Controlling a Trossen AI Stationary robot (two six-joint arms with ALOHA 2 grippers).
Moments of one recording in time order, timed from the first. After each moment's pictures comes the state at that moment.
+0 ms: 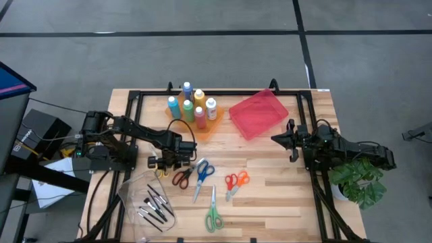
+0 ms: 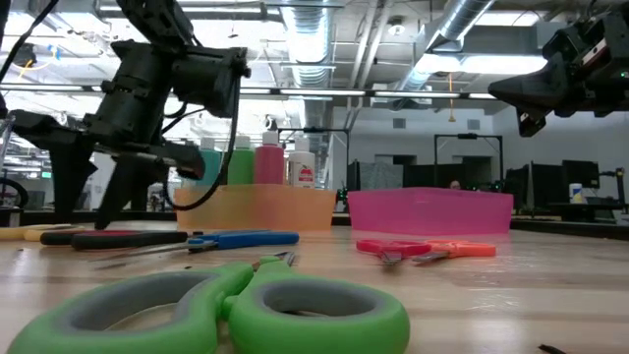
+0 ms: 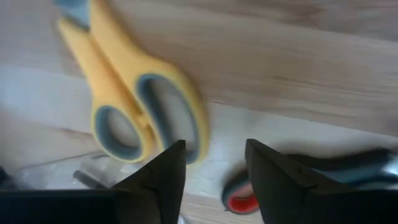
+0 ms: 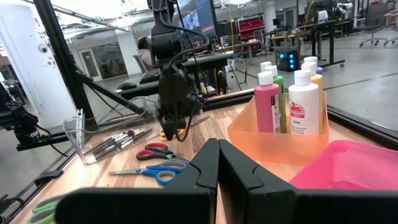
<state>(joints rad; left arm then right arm) -0.03 1.64 0.86 -0.87 0.27 -1.70 -0.17 0.01 0.00 0.03 -0.07 0.19</state>
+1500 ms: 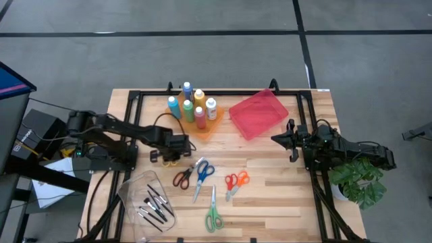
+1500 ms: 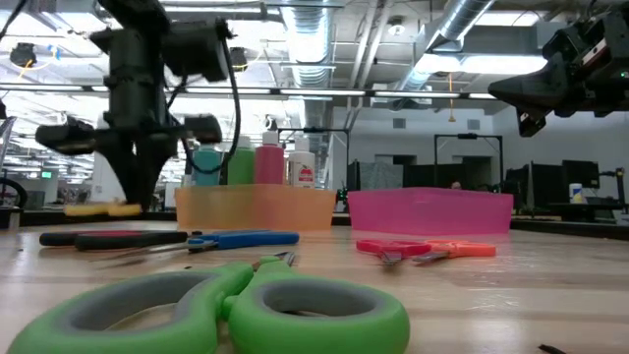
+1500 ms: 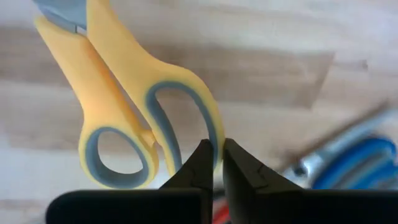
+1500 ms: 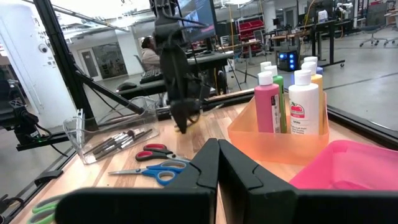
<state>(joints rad) 0.02 1.46 0.76 -0.69 0.05 -1.68 -0.17 0.01 0.00 0.03 -0.07 0.19</state>
